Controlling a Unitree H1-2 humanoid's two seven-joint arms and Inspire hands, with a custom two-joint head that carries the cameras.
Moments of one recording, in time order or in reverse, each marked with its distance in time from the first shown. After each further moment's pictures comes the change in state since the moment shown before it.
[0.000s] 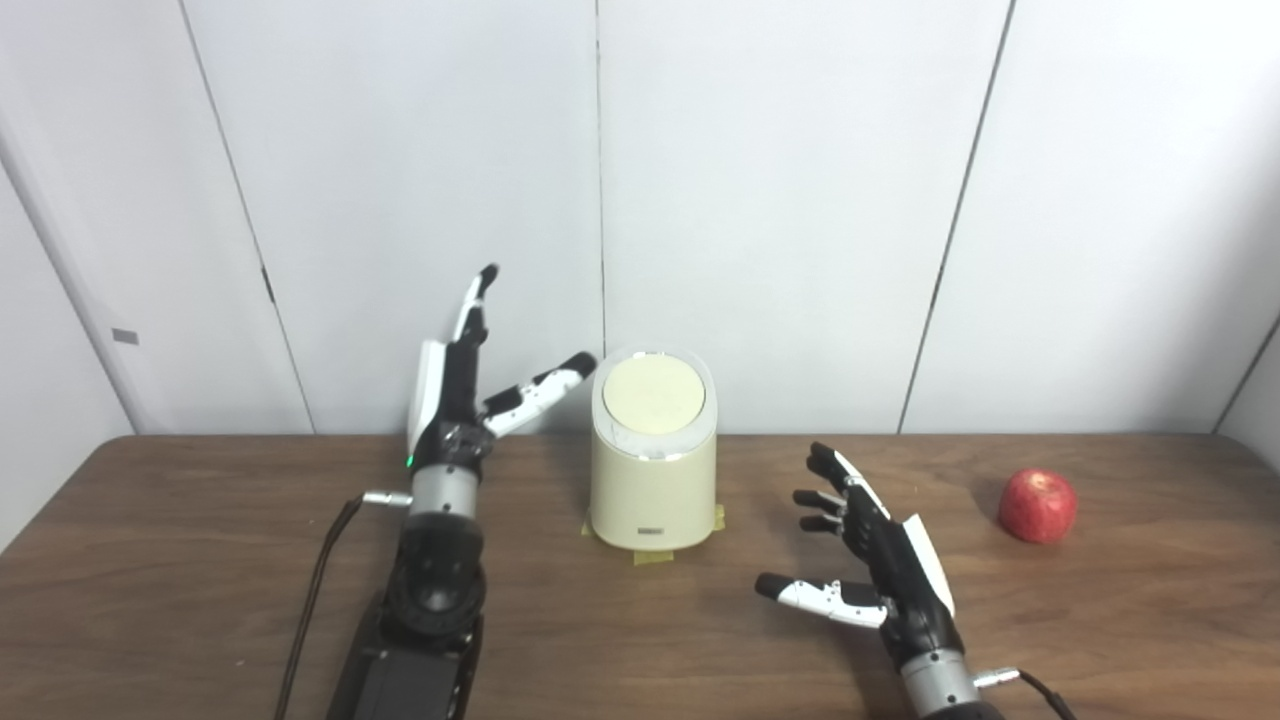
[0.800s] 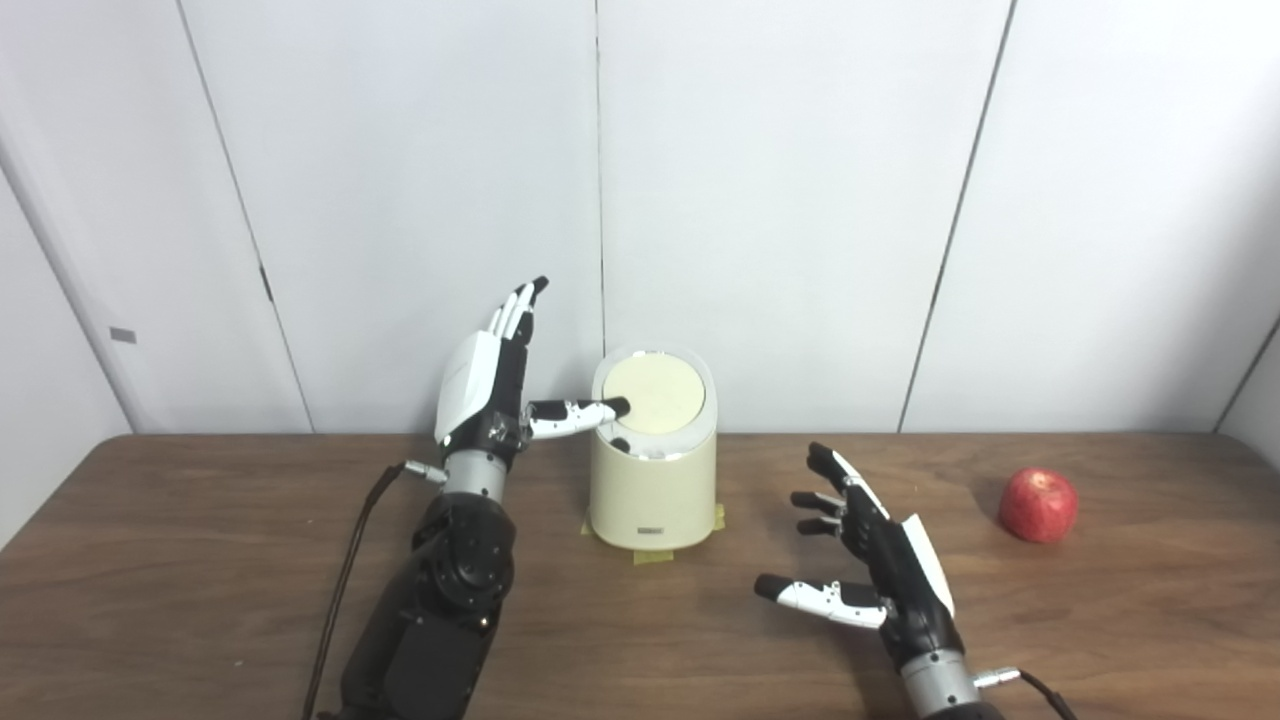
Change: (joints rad) left arm -0.060 0.043 -0.118 0.137 0.171 0.067 0.021; right arm 0.003 -0.001 0.001 -0.010 -0.006 0.003 0.003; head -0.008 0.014
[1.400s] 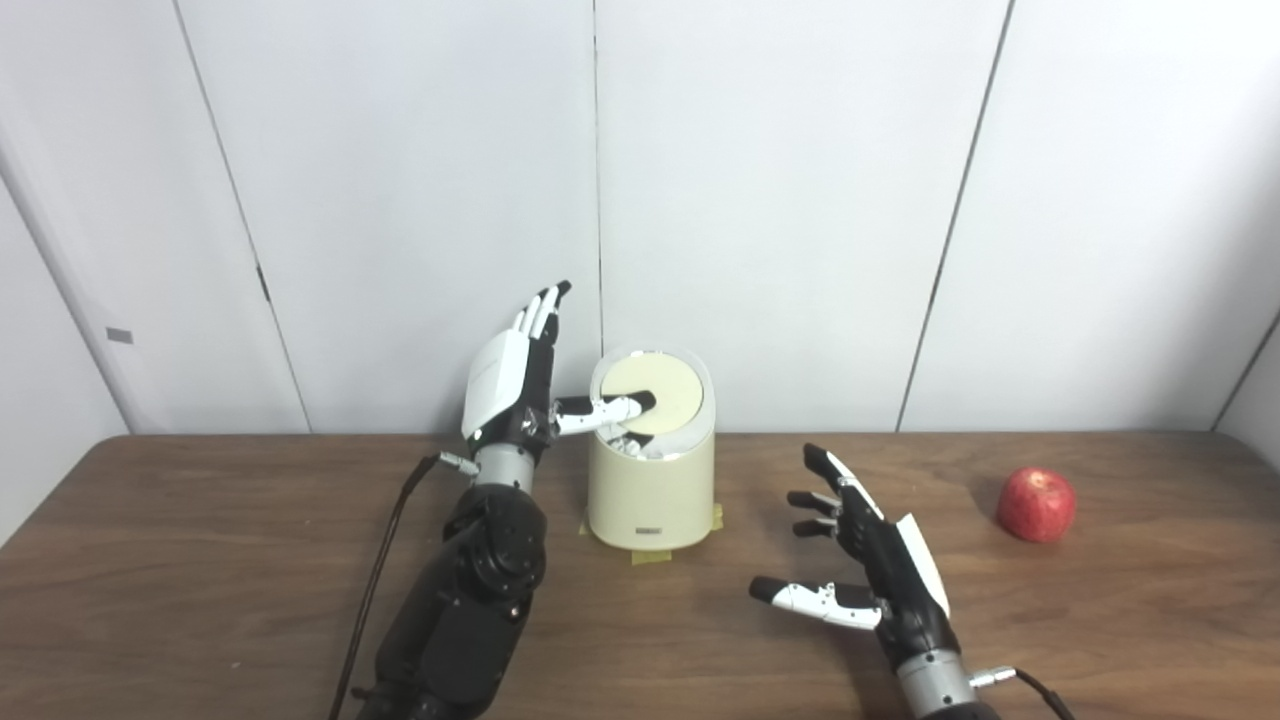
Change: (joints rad) left arm -0.059 -0.037 -0.028 0.118 0.008 0.004 0.064; right arm 0.004 0.001 0.004 -0.010 -0.022 0.005 -0.001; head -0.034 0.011
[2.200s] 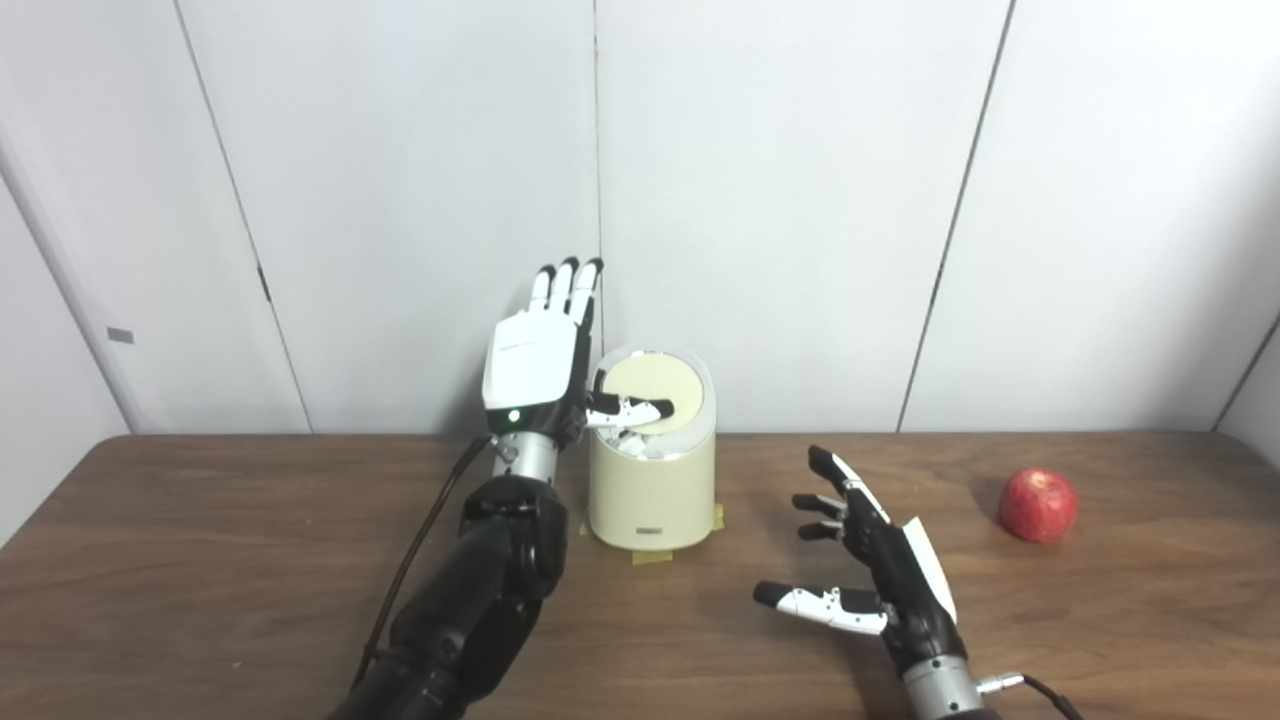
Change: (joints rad) left arm -0.079 0.062 -0.254 0.095 0.351 0.145 0.155; right arm 0.020 0.001 -0.007 -0.026 -0.012 0.002 0.000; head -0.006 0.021
